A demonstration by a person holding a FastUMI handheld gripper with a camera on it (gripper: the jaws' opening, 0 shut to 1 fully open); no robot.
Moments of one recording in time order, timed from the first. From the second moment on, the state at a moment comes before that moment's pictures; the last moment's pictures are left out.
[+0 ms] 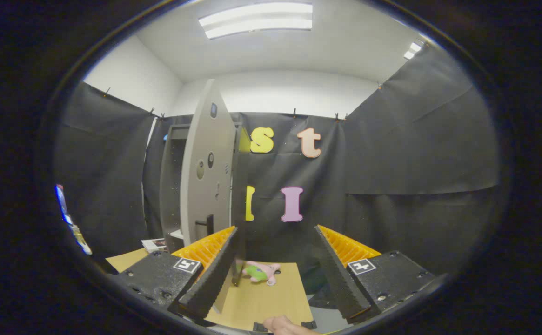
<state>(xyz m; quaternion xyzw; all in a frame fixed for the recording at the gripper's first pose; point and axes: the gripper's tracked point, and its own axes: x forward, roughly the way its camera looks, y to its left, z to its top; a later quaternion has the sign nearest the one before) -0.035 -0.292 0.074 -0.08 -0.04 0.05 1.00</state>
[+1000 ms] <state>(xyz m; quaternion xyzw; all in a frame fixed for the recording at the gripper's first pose) 0.084 -0.273 0.018 -0.06 0.04 0.06 1.00</state>
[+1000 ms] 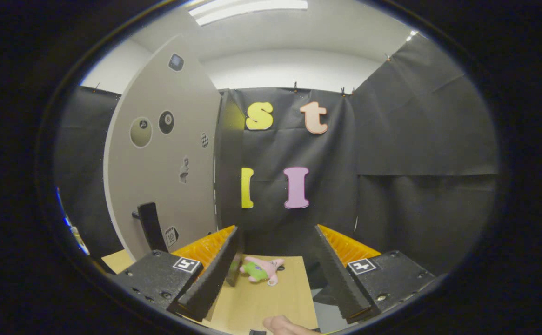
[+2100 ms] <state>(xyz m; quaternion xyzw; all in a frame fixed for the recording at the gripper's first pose) 0.073 -0.123 -0.021 -0.08 0.06 0.12 0.99</state>
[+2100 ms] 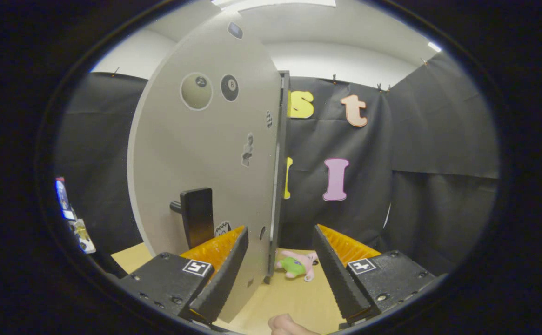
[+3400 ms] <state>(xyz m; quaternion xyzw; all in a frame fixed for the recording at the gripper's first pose) 0.132 0.075 -0.081 -0.02 0.07 0.12 0.99</state>
